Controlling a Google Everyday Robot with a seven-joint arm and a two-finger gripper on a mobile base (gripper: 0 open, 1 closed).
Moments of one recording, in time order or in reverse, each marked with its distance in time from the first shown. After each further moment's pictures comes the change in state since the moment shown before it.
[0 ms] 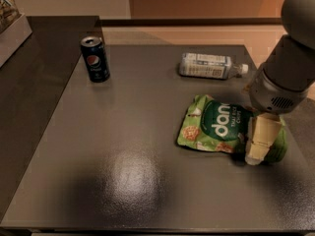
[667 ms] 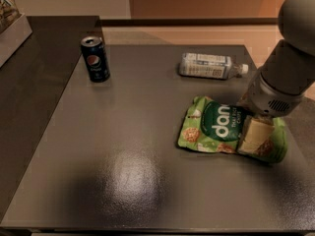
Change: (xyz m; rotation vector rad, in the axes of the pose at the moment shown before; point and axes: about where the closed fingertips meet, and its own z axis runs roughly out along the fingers) arm 0.000 0.001 0.009 -0.010 -0.006 0.014
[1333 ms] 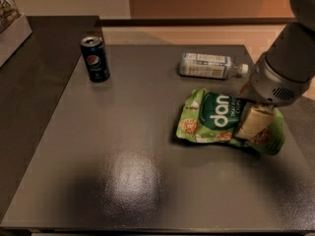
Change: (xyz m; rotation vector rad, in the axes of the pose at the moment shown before) arm -0.019 0.001 -0.030 0.016 -0.061 -0.020
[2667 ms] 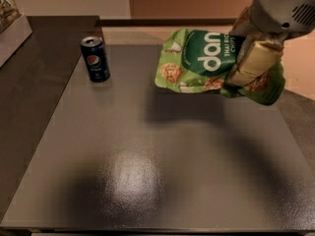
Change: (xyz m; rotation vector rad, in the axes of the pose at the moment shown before) arm -0.079 -0.009 -0.121 0.111 -0.140 -0.156
